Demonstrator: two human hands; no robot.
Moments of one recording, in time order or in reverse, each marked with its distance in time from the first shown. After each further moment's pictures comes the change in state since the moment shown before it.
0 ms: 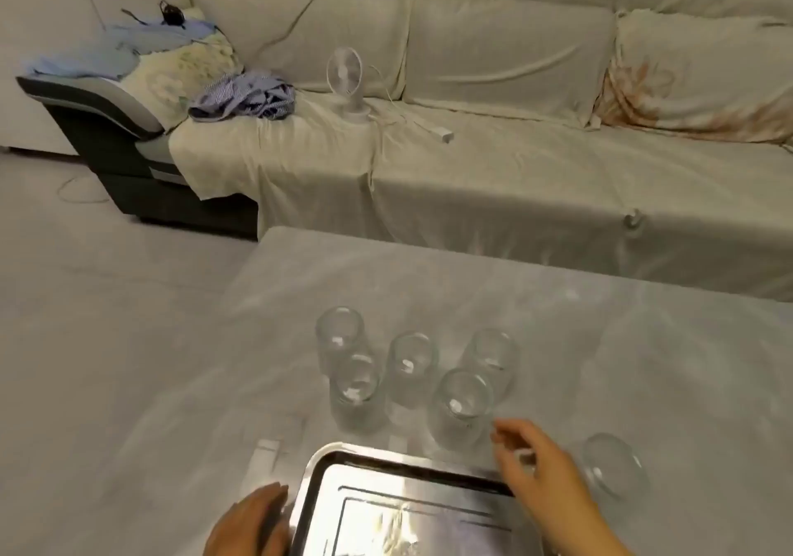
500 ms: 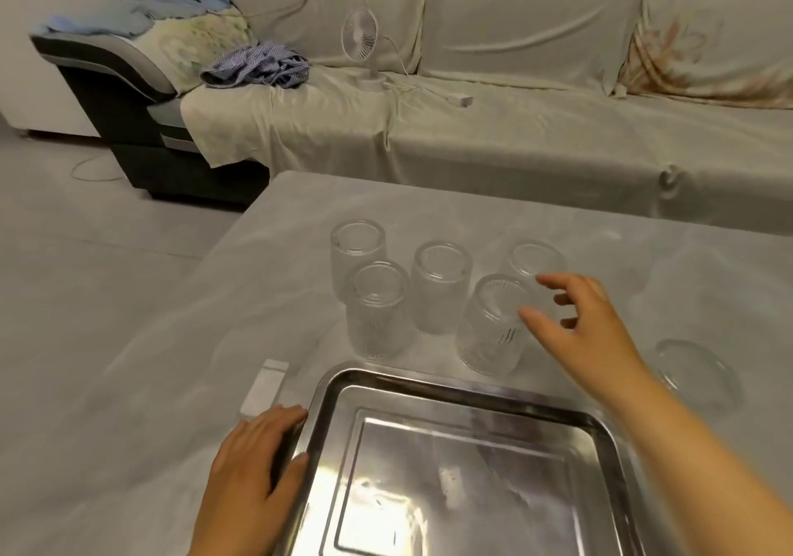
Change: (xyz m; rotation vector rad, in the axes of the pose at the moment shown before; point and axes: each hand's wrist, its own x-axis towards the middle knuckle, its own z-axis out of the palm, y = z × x) left_hand 0.044 -0.086 0.035 0.371 0.556 0.272; right_hand 0.034 0.010 0.017 -0.152 0.186 -0.294
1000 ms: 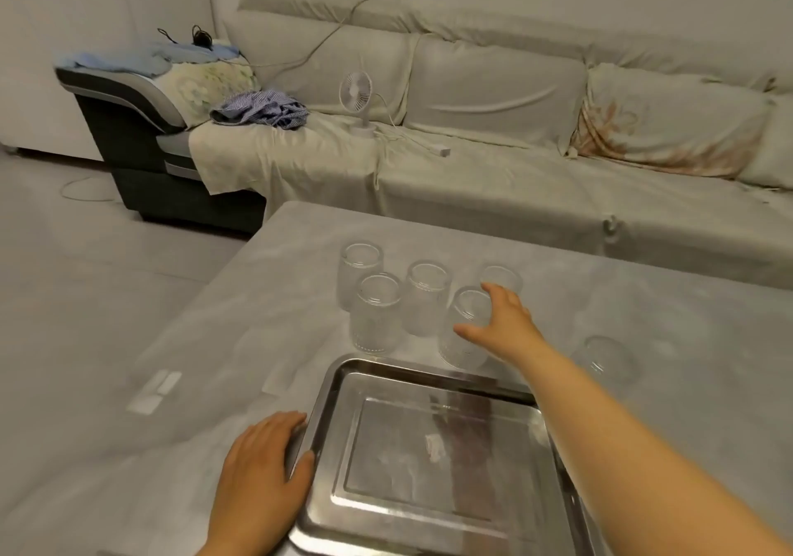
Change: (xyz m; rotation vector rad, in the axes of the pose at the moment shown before) left_hand -0.033 -0.018 0.002 -0.008 0.098 0.085; right_hand -0.004 -0.032 0.016 -0.239 -0.167 0.135
